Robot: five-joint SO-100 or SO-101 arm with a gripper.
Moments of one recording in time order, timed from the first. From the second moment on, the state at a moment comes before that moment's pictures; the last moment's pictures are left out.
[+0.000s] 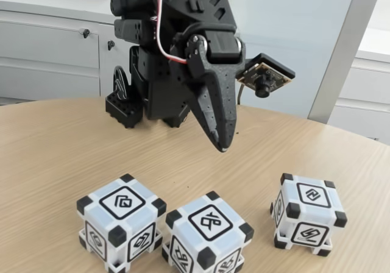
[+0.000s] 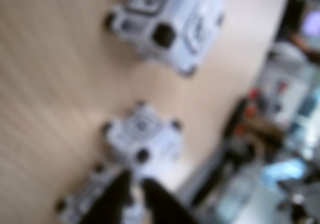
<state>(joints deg) 1.8 184.2 160.9 59.9 -4.3</state>
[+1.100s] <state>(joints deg) 1.7 184.2 156.2 62.2 -4.0</state>
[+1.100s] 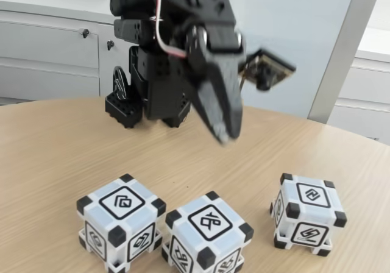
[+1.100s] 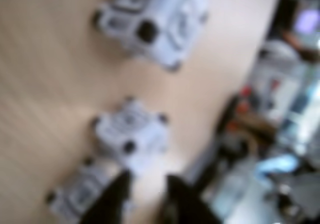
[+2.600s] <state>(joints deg) 1.5 92.3 63.1 98.3 -29.5</state>
